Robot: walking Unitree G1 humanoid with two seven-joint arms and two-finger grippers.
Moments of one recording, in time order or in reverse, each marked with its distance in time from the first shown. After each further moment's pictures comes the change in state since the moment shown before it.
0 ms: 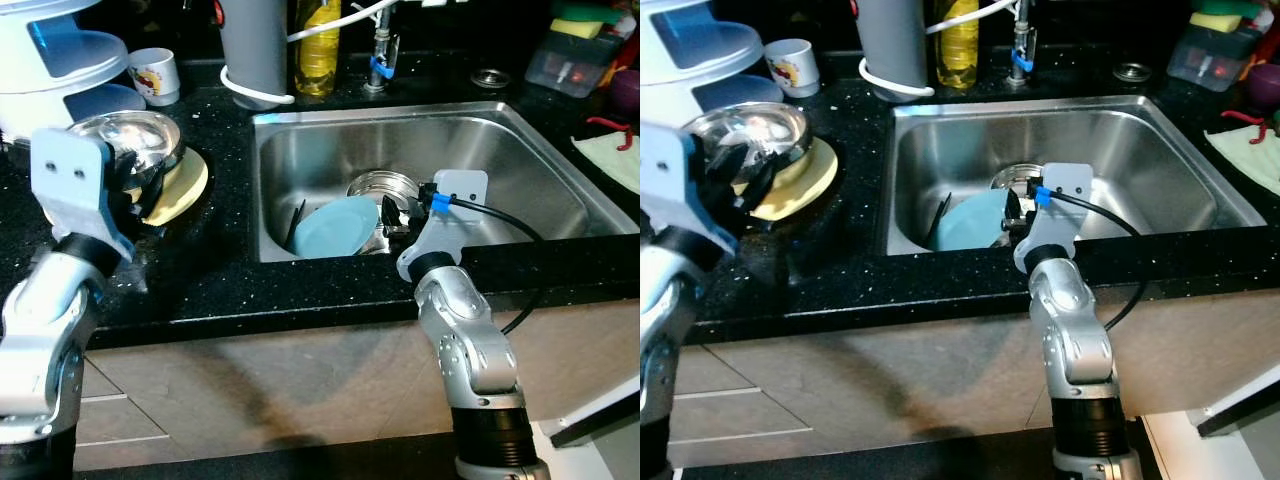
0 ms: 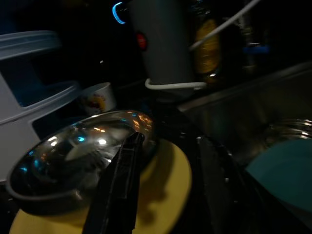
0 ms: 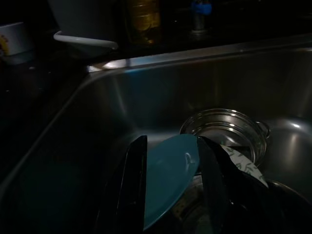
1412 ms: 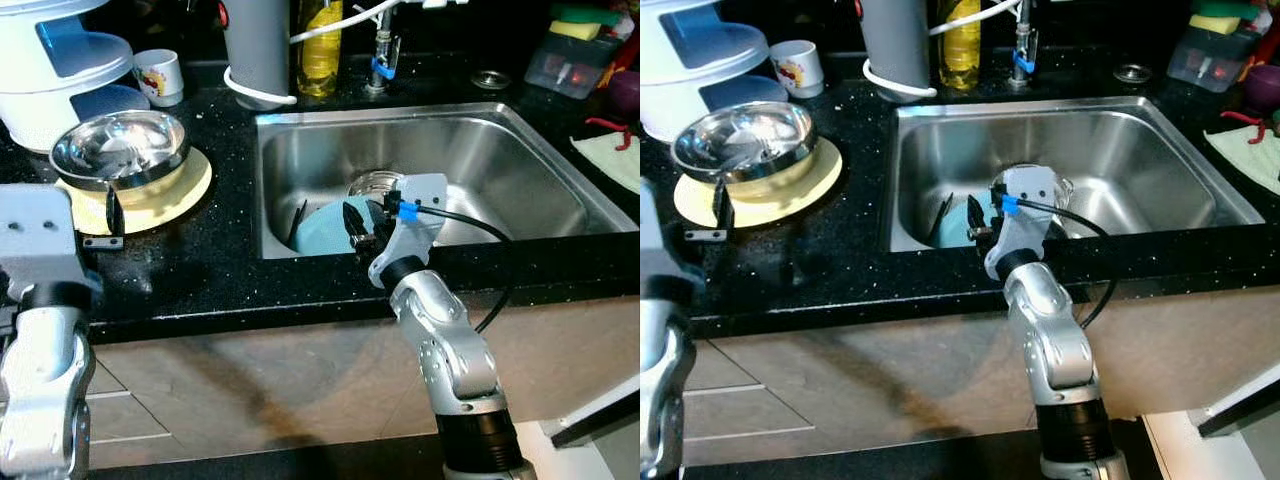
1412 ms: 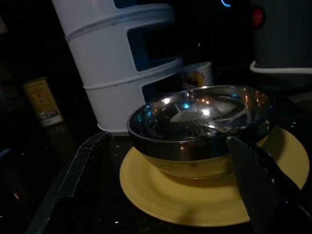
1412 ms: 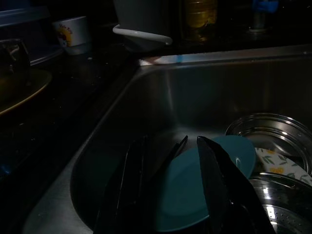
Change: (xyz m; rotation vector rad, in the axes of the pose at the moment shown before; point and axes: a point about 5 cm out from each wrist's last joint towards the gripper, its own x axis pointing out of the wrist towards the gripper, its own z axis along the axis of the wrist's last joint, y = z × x) left arm -0.014 0.024 -0.019 0.072 0.071 0.452; right arm -0.002 0.026 -0.004 0.000 0.009 0.180
